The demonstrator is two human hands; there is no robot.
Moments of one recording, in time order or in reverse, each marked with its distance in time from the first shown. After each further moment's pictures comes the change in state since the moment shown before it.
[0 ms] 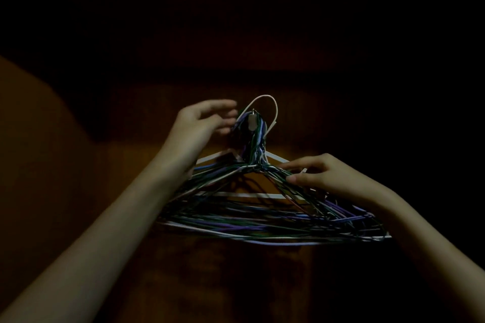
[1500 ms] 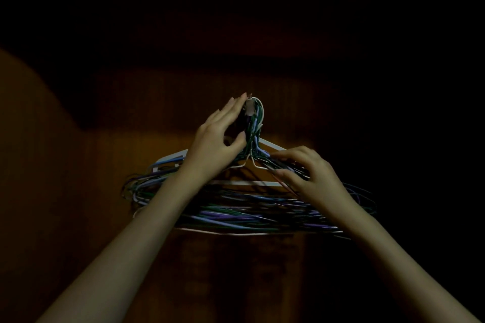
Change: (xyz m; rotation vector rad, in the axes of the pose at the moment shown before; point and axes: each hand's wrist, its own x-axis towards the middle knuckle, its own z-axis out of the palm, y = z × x) left_hand -0.001 -0.053 0.019 0.562 -0.082 0.371; right_hand -0.009 0.011 0.047 -0.243 0.432 -0.178
